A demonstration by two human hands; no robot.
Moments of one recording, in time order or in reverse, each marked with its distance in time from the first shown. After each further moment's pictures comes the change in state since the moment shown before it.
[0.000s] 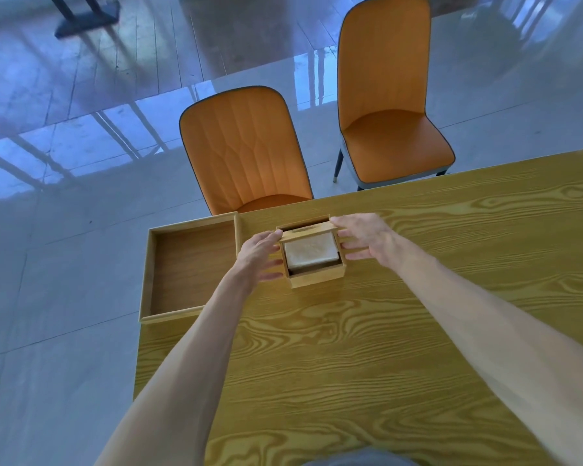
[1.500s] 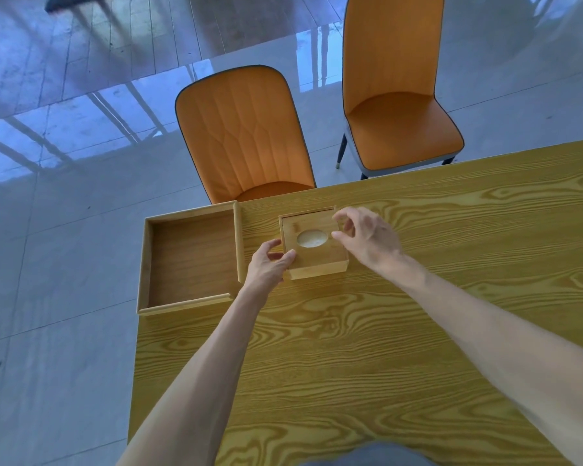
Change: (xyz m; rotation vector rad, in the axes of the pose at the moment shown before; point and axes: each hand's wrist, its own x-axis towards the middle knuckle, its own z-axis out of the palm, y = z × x) left_hand 0.013 -0.046 0.014 0.209 0.090 0.148; right_hand 0.008 0.032 0.011 -0.857 0.310 -0.624
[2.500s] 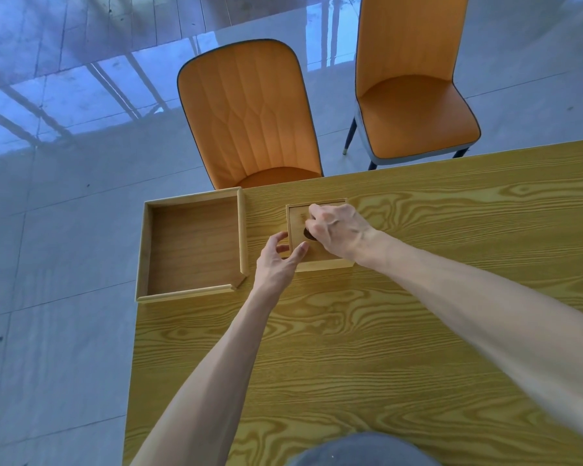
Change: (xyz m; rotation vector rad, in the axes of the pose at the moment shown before) left_hand 0.005 -0.015 0.014 -0.011 0.059 0.038; right_hand 0.034 -0.037 0.026 -0.547 -0.259 -0.565
